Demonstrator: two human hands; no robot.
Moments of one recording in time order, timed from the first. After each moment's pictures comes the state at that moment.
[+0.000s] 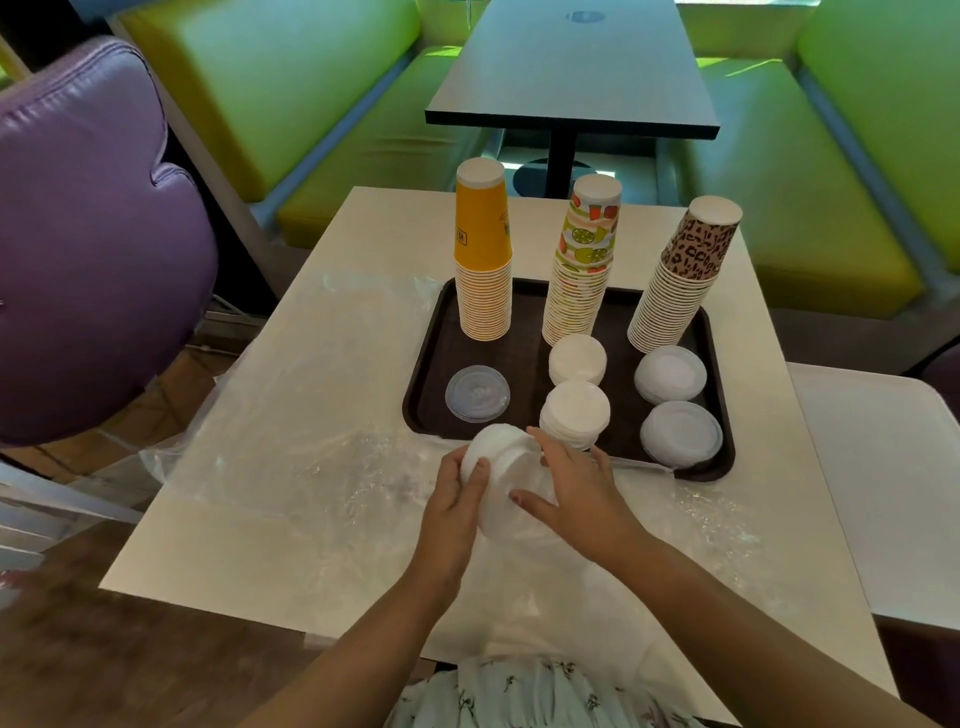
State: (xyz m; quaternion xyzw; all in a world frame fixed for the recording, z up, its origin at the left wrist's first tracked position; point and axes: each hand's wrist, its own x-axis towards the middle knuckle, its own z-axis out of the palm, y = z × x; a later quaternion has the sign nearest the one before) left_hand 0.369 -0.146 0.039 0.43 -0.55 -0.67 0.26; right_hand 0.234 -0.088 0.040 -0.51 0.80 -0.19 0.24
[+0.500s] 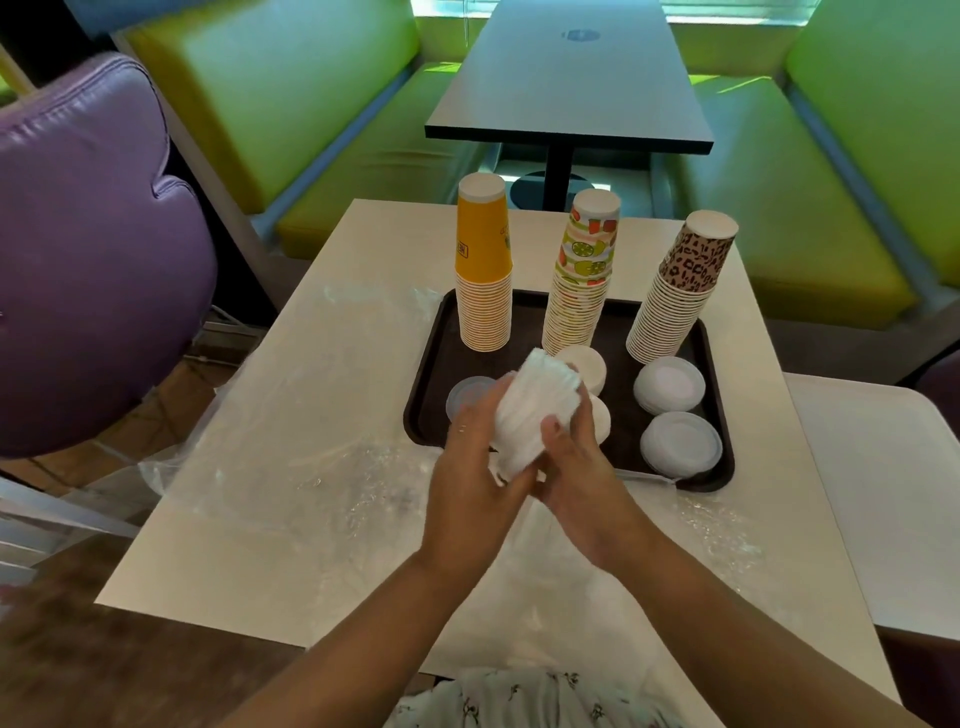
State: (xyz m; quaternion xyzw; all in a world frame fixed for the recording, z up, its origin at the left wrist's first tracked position) left_hand 0.349 -0.153 0.086 0.31 -0.78 -0.39 0.37; right_hand 0.247 -0.098 0.090 -0.24 0.49 -0.65 0.53
